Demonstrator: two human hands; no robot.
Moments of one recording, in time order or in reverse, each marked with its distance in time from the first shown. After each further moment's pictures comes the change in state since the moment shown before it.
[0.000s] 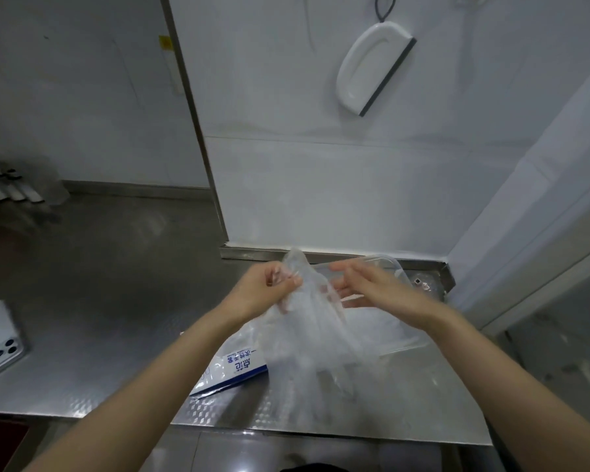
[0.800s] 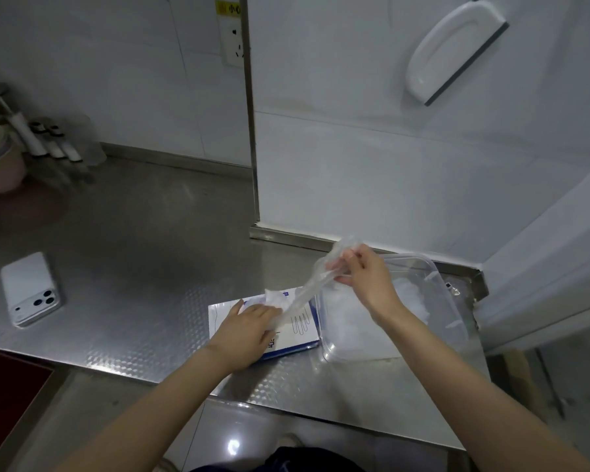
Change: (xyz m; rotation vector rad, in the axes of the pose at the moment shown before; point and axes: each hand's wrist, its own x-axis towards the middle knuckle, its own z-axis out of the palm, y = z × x) left_hand -0.037 -0.129 -0.021 1.020 -0.108 0.043; right_hand 0.060 0.013 0.067 -0.001 0.493 -0.109
